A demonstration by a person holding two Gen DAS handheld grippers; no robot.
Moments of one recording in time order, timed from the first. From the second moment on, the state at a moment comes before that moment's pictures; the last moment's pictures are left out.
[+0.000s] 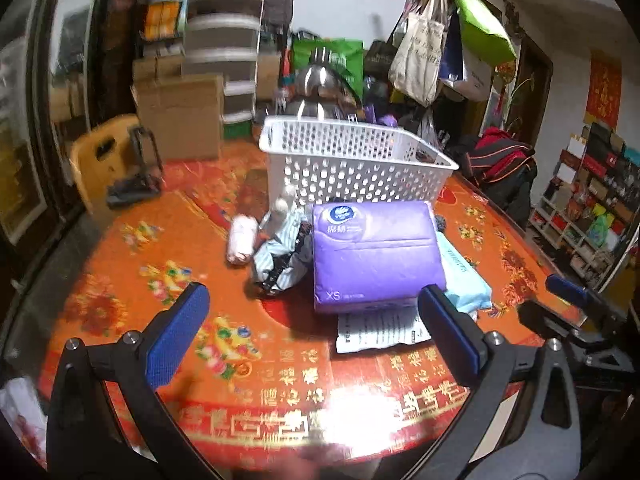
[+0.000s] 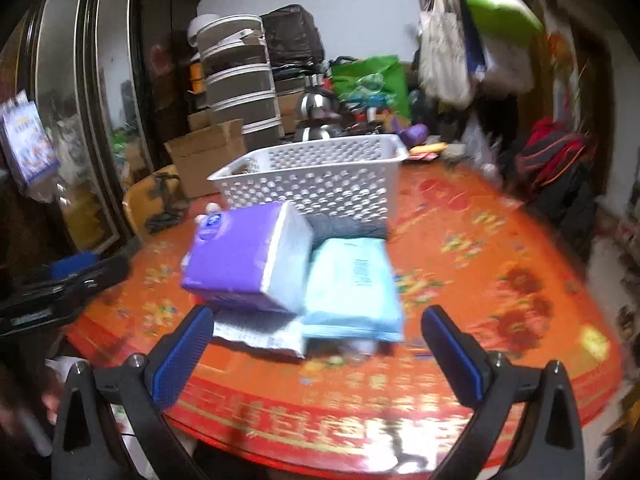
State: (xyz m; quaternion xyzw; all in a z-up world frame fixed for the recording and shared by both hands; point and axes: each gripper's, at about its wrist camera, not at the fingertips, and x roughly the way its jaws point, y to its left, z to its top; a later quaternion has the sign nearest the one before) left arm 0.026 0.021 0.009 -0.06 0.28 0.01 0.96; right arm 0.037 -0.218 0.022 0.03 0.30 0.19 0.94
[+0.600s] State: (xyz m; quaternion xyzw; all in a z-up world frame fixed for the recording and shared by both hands) left arm 0.123 0.053 -0.038 -0.09 0.33 -0.09 0.93; right arm 0.112 -0.172 -0.006 0.03 0.35 0.24 0.91
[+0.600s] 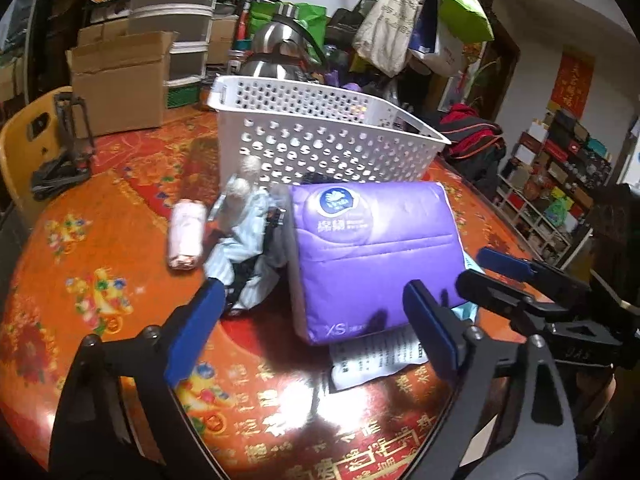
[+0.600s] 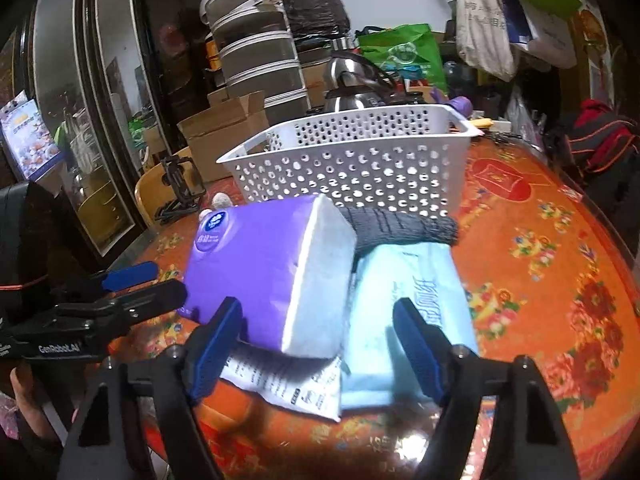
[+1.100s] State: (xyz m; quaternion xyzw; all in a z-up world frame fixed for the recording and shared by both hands) left arm 0.139 0.043 -0.061 -0.12 0.35 -0.17 0.91; right arm 0.123 -0.153 -0.019 0.01 0.36 0.30 0.88
